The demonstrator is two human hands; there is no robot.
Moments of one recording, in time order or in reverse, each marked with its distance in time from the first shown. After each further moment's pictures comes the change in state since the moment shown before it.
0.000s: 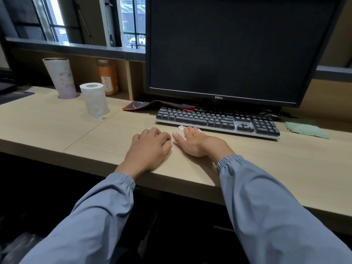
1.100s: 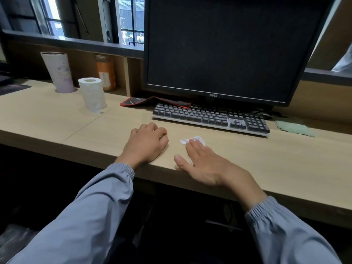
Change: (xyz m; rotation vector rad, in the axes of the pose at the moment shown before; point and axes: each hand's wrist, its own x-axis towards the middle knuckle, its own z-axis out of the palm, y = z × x) left_hand -0.002 0.004 -0.002 0.032 -0.028 0.007; right_hand -0.111 0.014 0.025 -0.020 -0.032 -0.134
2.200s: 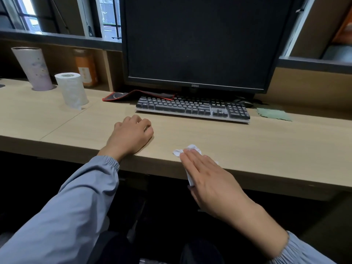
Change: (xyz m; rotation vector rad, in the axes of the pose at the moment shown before) left_hand 0.000 0.004 -0.001 0.011 -0.016 0.005; right_hand -0.090 0.017 0.051 -0.212 0.366 -0.179
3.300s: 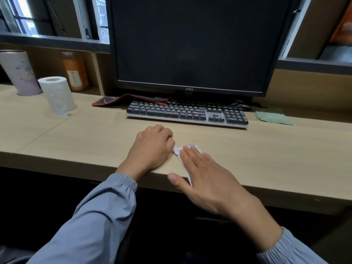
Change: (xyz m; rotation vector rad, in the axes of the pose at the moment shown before) left_hand 0.006 0.078 0.020 -0.142 0.046 0.130; right_hand 0.032 0.024 -0.016 0.190 -0.183 0.181
